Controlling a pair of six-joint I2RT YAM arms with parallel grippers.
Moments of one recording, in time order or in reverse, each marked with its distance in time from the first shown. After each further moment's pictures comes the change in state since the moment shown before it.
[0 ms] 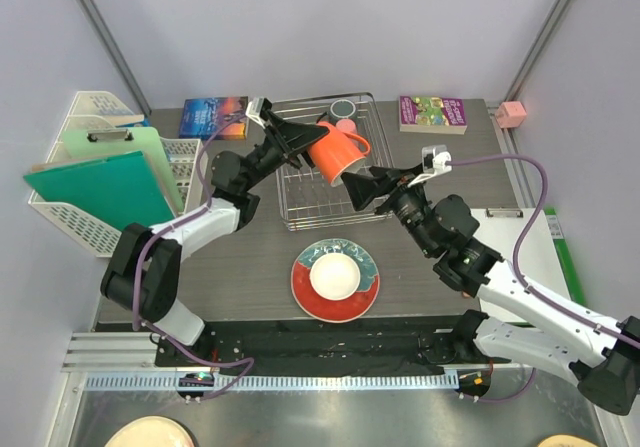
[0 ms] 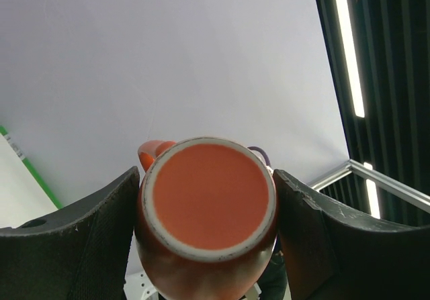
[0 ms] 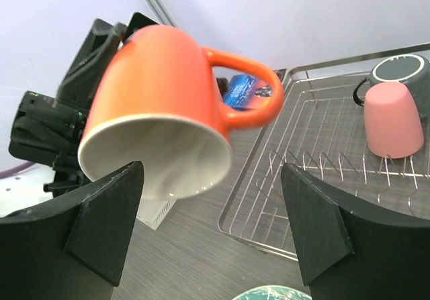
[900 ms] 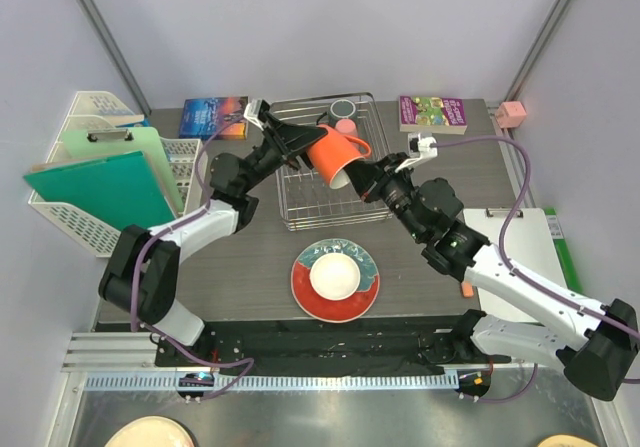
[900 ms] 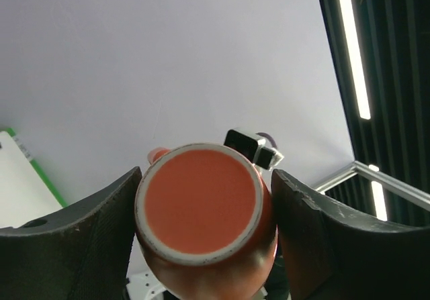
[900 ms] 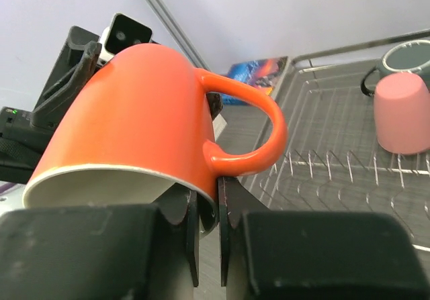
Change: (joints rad) left arm -0.008 -0.014 -0.029 0.002 -0.013 0.006; right arm -0.044 0.140 0.080 0.029 -0.045 0.048
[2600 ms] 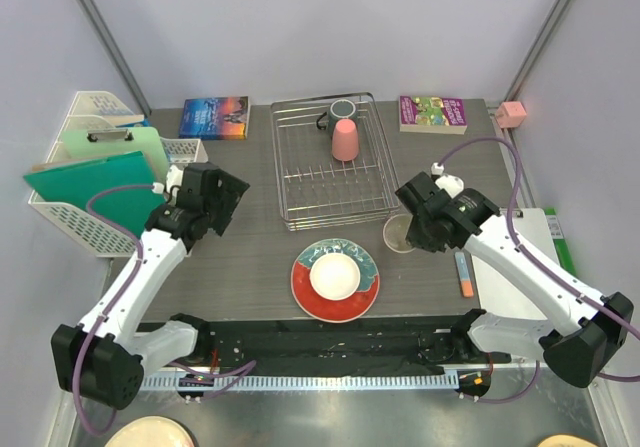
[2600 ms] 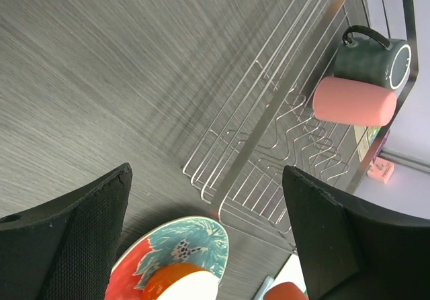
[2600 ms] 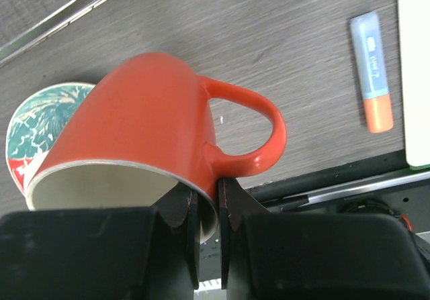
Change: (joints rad) left arm 0.178 -0.472 0.032 -1.821 -0.783 0.420; right arm -0.129 0.127 0.327 -1.548 0.140 0.432
